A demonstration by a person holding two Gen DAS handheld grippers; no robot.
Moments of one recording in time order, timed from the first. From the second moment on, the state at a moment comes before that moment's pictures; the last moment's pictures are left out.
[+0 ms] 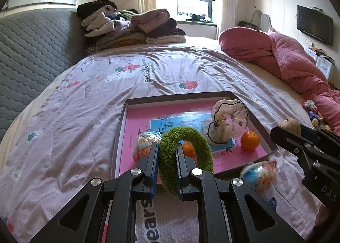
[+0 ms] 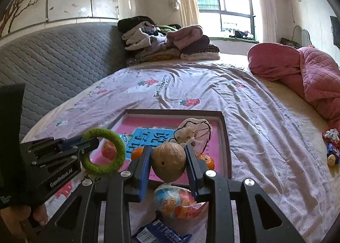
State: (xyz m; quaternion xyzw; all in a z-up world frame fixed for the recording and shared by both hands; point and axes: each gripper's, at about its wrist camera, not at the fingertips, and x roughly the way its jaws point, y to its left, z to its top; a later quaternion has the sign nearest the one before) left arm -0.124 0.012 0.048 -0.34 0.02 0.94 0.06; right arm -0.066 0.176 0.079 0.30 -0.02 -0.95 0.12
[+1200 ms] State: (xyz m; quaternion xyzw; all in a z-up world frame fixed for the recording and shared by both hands) left arm -0.204 0.000 0.011 -0.38 0.01 0.93 0.04; right arm -0.151 0.131 0.010 0.40 0.10 -0.90 0.14
